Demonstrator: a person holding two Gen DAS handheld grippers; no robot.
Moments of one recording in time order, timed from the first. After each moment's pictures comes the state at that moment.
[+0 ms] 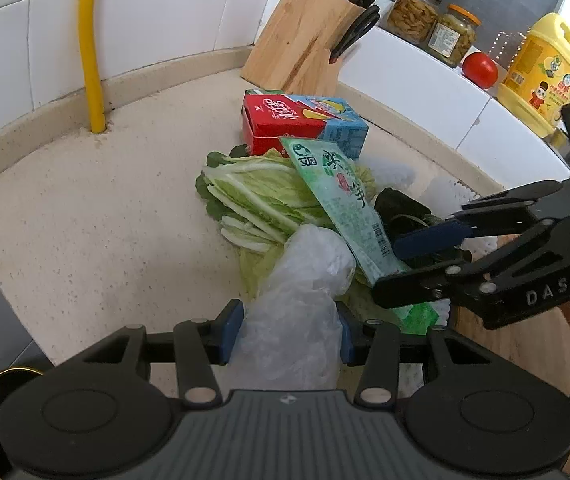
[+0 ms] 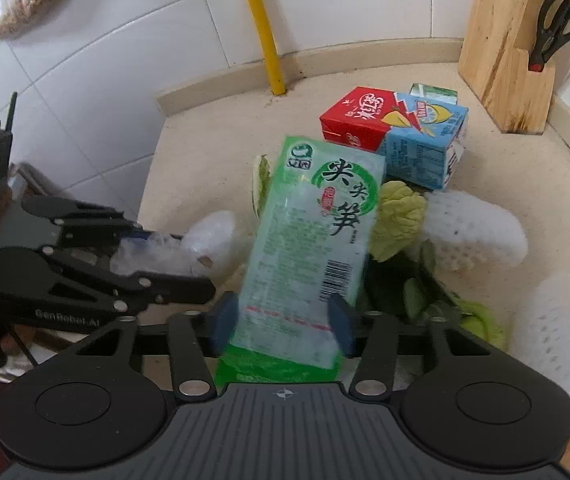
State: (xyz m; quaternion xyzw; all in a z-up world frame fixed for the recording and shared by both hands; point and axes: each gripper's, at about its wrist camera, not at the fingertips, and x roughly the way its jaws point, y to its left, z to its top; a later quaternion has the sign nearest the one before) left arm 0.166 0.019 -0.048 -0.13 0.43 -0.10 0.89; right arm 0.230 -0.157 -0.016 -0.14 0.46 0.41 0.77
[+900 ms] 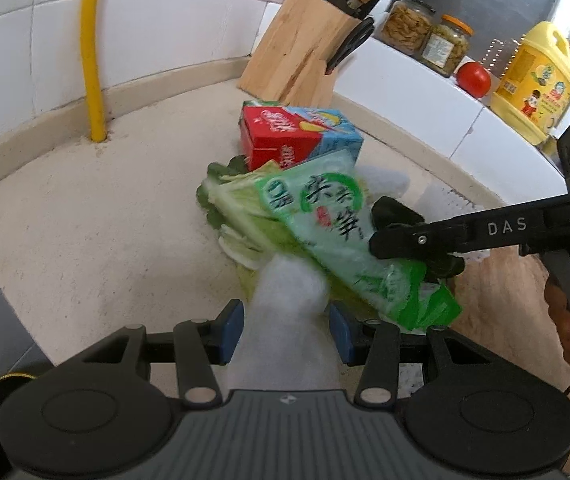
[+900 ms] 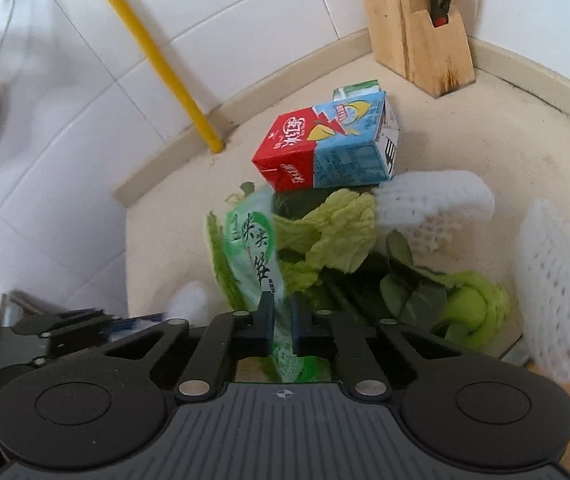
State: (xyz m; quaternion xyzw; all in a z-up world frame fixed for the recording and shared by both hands) left arm 0.161 0.024 -0.042 -0.13 0.41 -0.11 0.89; right arm 0.246 -0.180 -0.024 0.03 0.47 0.33 0.82
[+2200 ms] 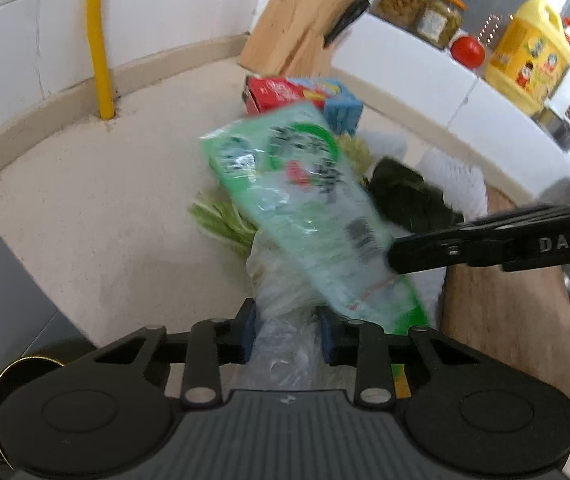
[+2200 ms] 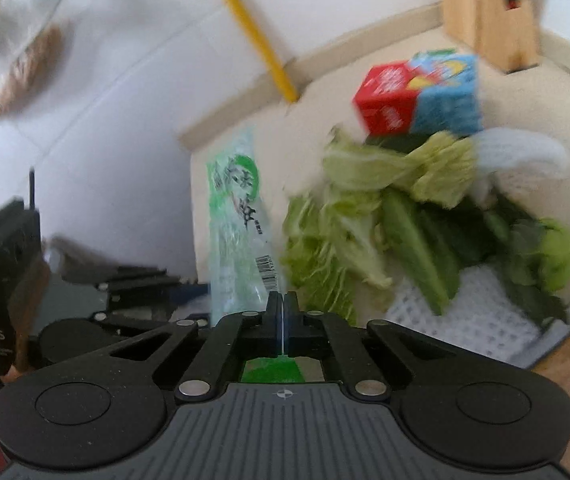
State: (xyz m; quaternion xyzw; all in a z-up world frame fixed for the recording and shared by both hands) left arm 0.140 0.037 -0.042 -0.11 0.44 -0.12 0.88; right arm 0.197 -0.153 -0.016 0.00 0.48 0.38 0.79
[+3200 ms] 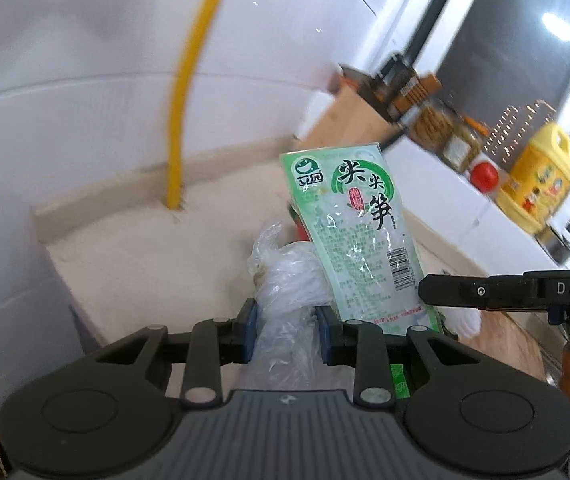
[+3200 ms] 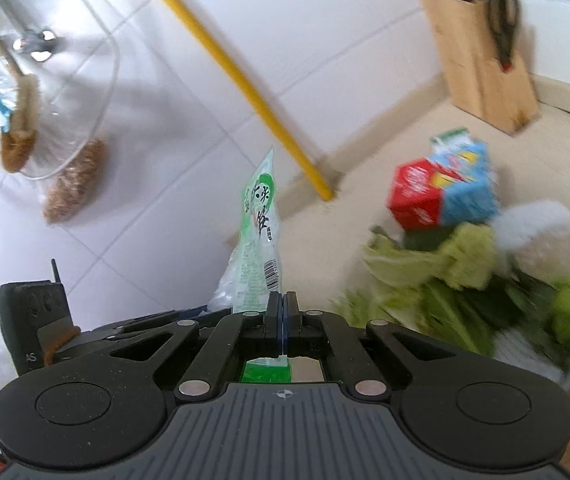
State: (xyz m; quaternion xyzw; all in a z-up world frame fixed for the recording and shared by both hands) left arm 0.122 0.109 0.013 -0.19 0.33 -0.06 0.92; right arm 0.196 -0.149 0.031 0.12 0.40 0.41 0.81
